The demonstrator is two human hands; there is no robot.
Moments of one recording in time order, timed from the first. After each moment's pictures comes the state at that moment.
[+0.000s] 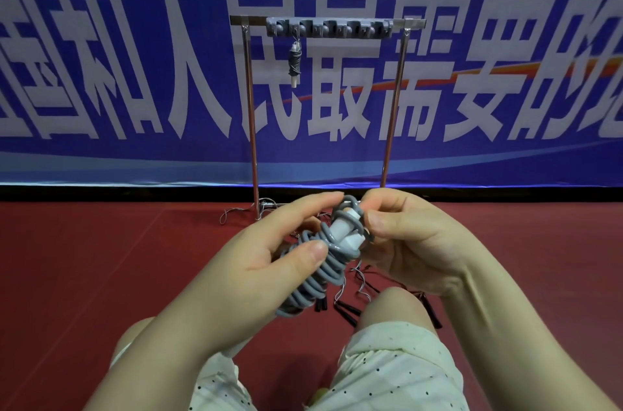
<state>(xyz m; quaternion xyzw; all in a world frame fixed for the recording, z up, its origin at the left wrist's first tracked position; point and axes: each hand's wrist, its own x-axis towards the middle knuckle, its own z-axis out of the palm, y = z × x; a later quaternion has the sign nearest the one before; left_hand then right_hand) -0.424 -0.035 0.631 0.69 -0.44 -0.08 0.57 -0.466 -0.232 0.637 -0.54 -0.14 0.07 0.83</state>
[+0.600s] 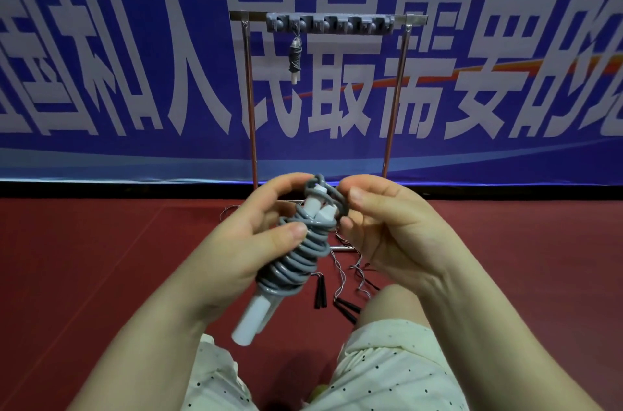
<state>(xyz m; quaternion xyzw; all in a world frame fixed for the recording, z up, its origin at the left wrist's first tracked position) -0.404 -0.035 0.628 0.62 -0.36 -0.18 0.67 -0.462 -0.206 0.642 -0.46 -0.01 -0.04 0.89</state>
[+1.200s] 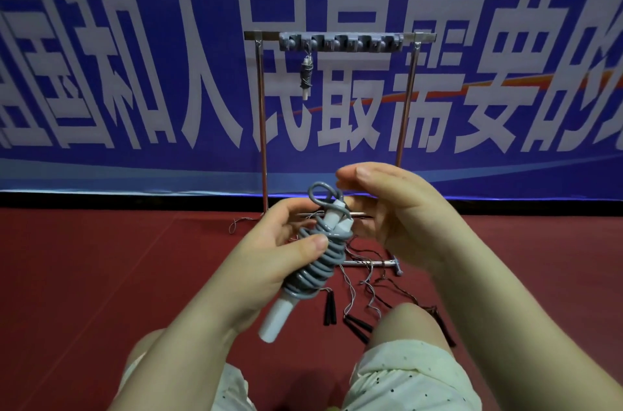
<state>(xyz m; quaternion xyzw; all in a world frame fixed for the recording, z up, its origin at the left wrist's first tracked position) -0.394 -0.045 0.620 0.59 -0.29 -0.19 0.73 -0.440 -0.214 0.662 -0.62 -0.02 -0.07 0.78</state>
